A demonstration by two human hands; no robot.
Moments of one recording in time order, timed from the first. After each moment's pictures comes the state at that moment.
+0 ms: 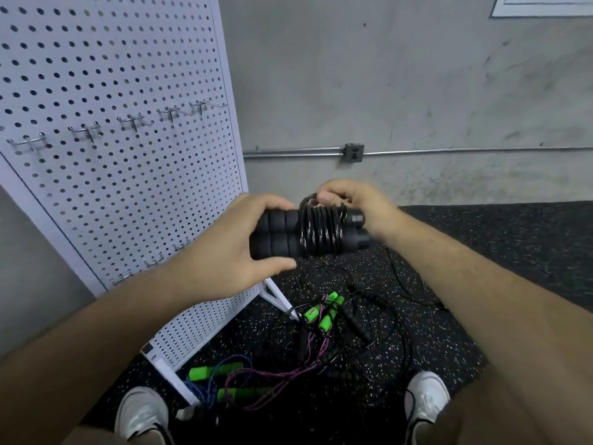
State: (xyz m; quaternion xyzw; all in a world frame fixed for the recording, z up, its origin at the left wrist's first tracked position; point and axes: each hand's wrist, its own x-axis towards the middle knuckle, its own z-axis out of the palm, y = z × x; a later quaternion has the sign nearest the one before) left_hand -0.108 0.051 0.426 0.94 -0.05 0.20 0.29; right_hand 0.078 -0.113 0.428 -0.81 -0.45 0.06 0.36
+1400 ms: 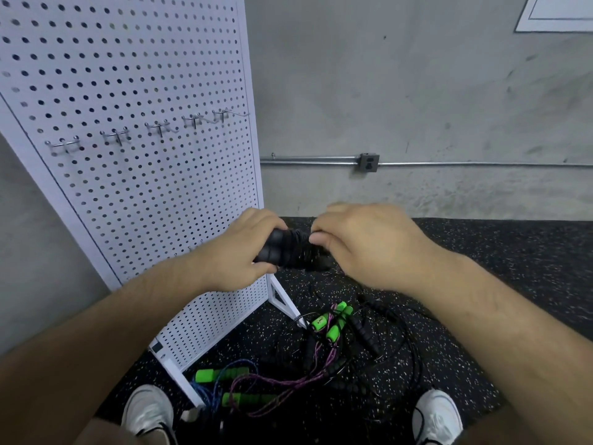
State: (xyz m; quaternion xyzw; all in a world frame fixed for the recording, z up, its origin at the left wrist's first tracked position) left_hand -0.082 0.098 0.399 0.99 -0.01 0.10 0.13; right_hand 0.006 -0.127 0.462 -0.81 -0.57 -0.14 0.06
